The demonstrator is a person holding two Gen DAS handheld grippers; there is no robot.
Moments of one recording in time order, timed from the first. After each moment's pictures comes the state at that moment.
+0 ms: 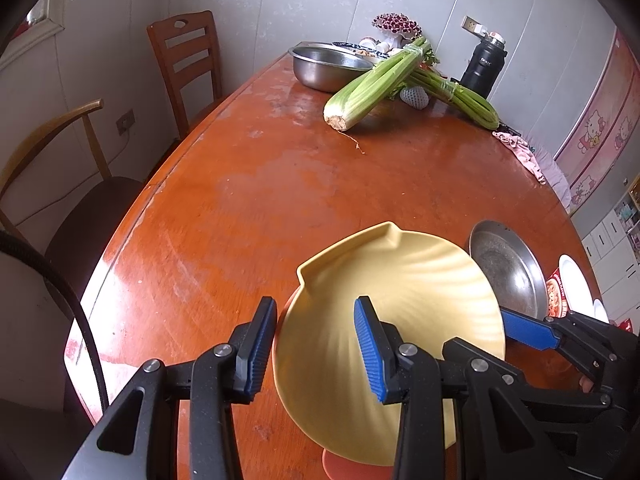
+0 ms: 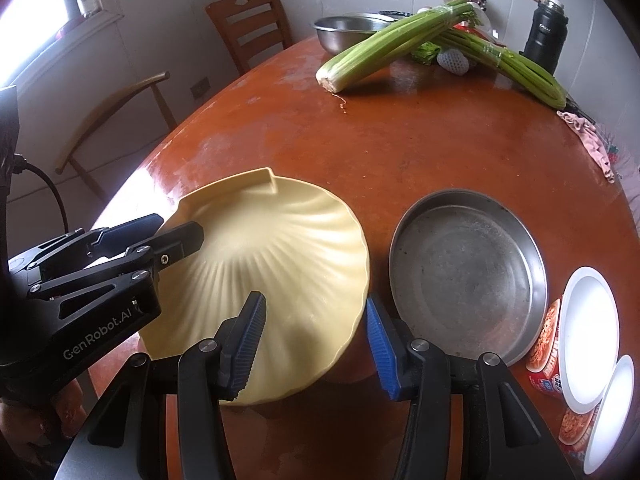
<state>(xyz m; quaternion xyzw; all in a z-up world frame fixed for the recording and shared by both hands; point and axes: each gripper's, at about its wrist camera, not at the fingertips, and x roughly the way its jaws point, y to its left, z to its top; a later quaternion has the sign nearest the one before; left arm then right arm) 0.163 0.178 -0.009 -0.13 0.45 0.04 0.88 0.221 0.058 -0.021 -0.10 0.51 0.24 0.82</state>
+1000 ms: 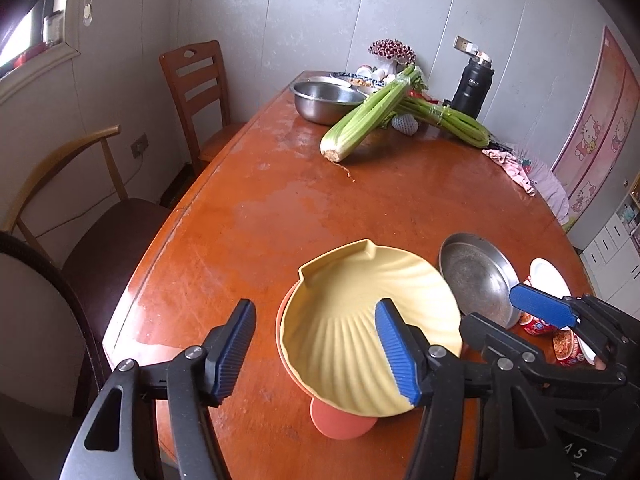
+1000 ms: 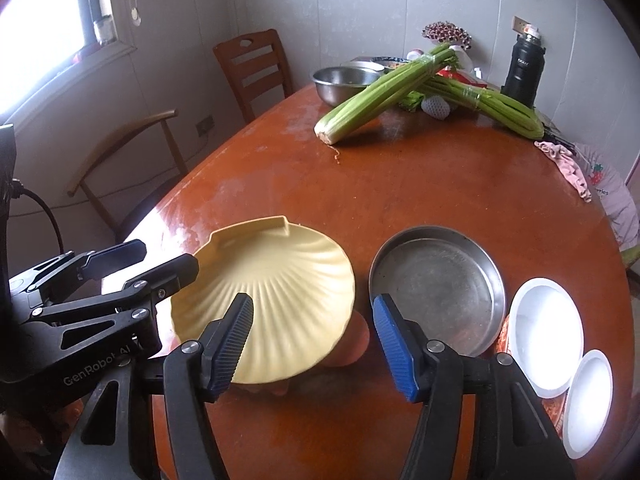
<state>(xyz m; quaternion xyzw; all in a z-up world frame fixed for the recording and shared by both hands) 0.125 0.163 0.035 -0.11 0.42 0.06 0.90 0.186 0.037 0.033 -0.08 0.45 0.24 0.86</state>
